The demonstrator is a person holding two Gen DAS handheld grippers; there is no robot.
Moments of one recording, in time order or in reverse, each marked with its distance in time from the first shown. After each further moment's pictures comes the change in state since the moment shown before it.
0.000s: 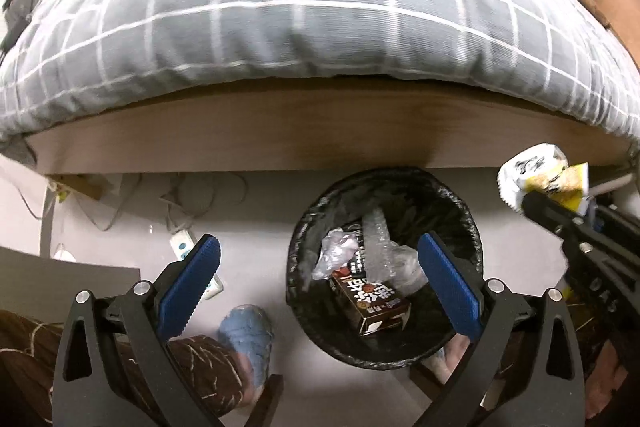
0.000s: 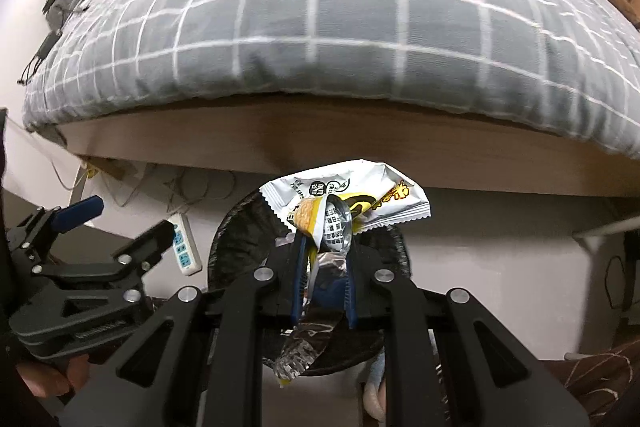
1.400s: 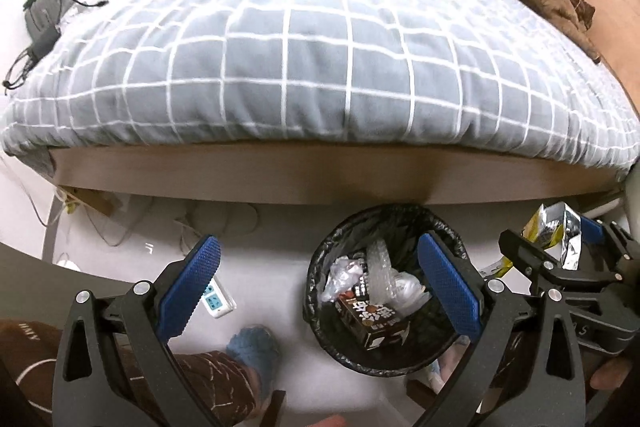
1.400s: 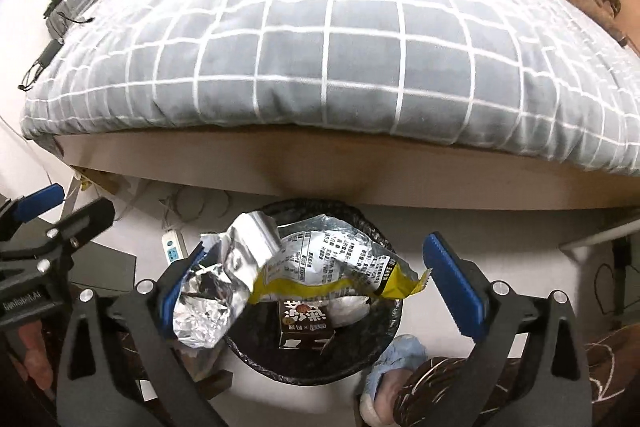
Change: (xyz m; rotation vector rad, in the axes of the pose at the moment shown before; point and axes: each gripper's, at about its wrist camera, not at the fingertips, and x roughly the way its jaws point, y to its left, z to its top) left arm -0.060 0.026 0.008 -0.035 -0.131 -0.010; right arm -0.035 -0.001 -0.007 0.003 -0.104 -0.055
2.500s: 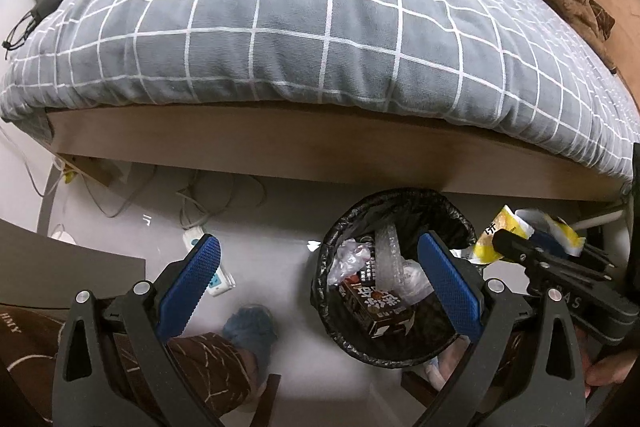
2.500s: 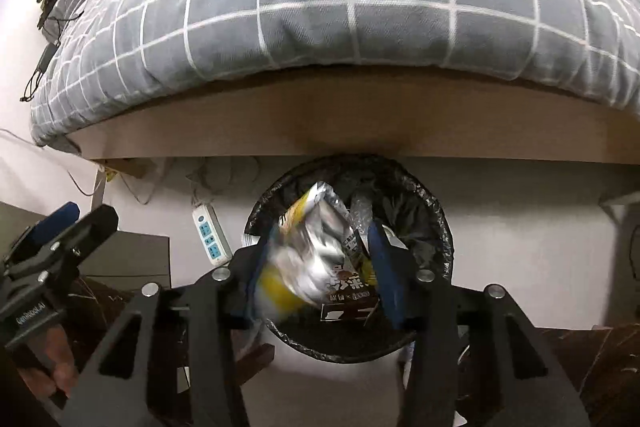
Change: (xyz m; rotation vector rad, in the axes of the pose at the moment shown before) left arm 0.028 0.024 -0.011 -0.065 0.089 0.000; right arm 0.049 0.007 -0.004 0.085 0.191 0.128
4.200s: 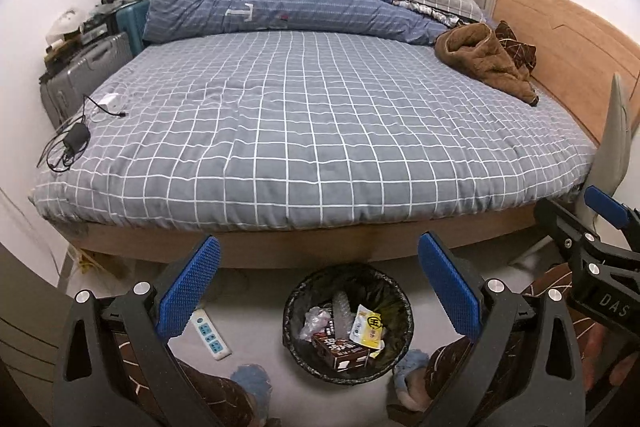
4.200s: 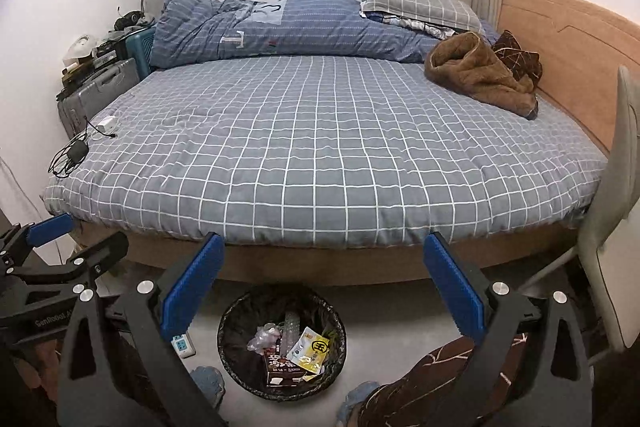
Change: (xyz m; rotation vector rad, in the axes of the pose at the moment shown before) left arm -0.214 -0.071 -0.009 0.148 -0.368 -0.055; right arm -0.273 -0.002 -0.049 -0.043 -0.588 -0.223
